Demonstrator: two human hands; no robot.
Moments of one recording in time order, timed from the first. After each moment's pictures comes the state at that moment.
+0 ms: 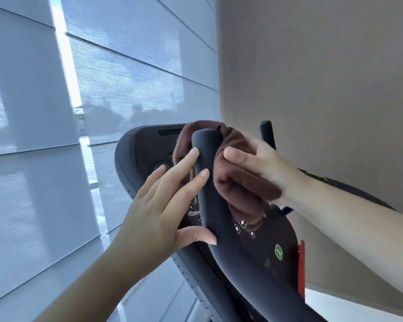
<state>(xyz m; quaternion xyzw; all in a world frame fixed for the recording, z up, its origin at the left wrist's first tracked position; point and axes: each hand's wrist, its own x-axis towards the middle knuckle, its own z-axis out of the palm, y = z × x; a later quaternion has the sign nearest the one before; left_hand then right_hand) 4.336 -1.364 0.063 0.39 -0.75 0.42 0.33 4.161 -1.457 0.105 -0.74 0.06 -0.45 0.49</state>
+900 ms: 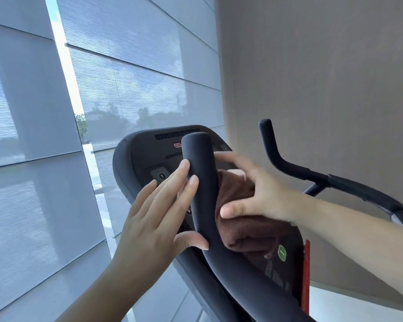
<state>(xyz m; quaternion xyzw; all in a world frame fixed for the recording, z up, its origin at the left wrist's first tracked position) 4.332 -1.368 0.049 0.40 -0.71 0.47 0.34 4.144 -1.457 0.086 -0.85 0.08 -0.37 0.37</state>
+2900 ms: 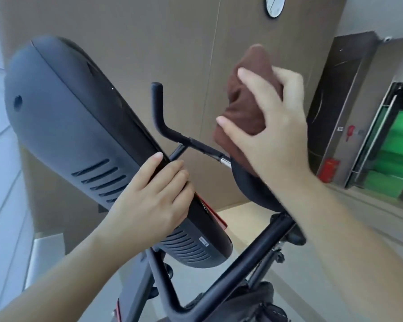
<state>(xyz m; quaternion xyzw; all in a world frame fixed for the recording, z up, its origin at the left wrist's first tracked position) 4.422 -1.464 -0.009 0.07 -0.81 0.36 0.45 4.274 -1.356 0.088 -0.55 0.55 -0.46 -0.43</state>
